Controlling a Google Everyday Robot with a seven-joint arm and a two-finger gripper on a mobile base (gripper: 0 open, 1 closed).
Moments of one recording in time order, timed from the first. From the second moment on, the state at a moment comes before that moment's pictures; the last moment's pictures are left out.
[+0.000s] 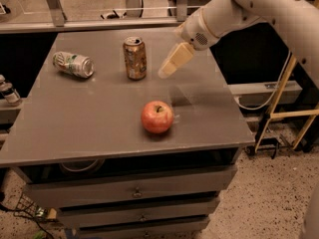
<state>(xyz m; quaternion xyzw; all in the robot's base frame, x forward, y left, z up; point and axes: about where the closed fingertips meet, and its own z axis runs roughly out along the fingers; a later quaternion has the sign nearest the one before) 0.670 -0.030 0.915 -0.58 0.71 0.17 0.36</state>
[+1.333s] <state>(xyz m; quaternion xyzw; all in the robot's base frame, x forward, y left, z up) 0.690 0.050 0.912 -0.58 0.67 0.24 0.39</state>
